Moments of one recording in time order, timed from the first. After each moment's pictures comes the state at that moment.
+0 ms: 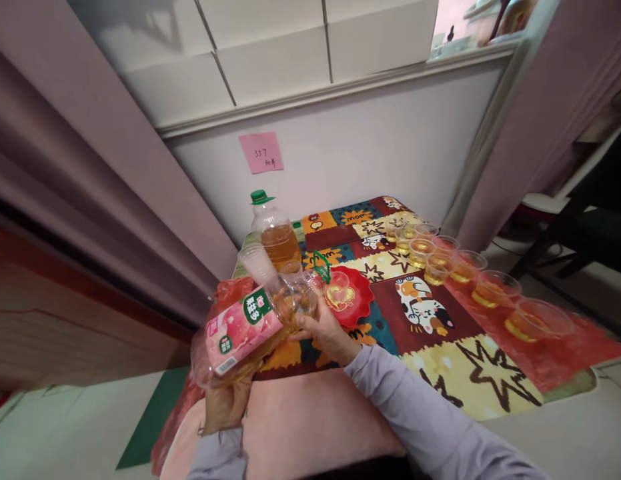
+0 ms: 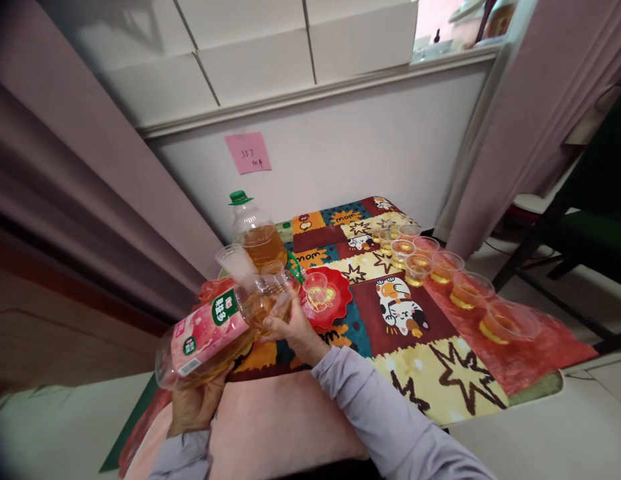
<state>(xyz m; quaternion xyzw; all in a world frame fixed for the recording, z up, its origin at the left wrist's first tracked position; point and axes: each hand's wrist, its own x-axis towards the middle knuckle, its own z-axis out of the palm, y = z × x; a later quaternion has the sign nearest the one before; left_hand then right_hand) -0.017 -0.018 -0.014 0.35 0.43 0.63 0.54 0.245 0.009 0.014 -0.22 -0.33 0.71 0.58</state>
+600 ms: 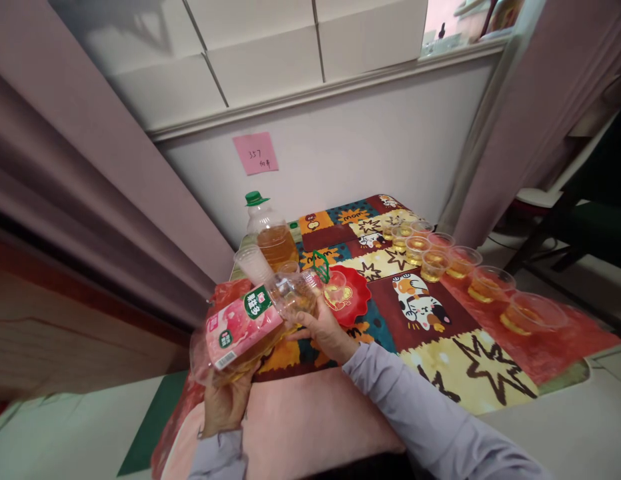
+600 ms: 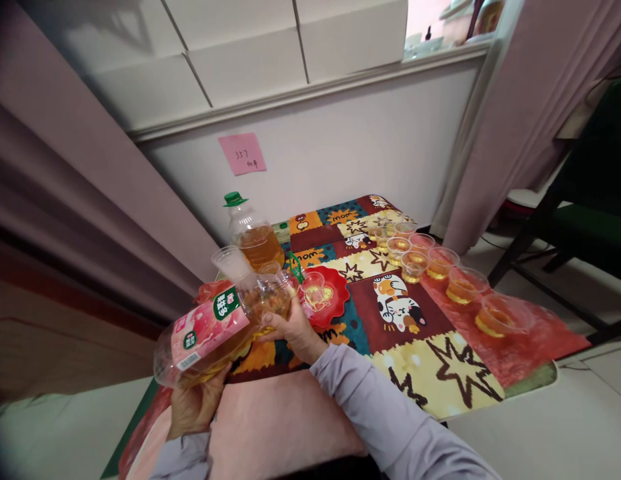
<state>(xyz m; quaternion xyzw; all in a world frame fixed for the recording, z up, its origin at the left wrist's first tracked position) -0.019 -0.014 -0.017 0.22 0.30 0.69 0.62 0.246 0.013 0.012 -0.20 -0.30 0.72 0.59</state>
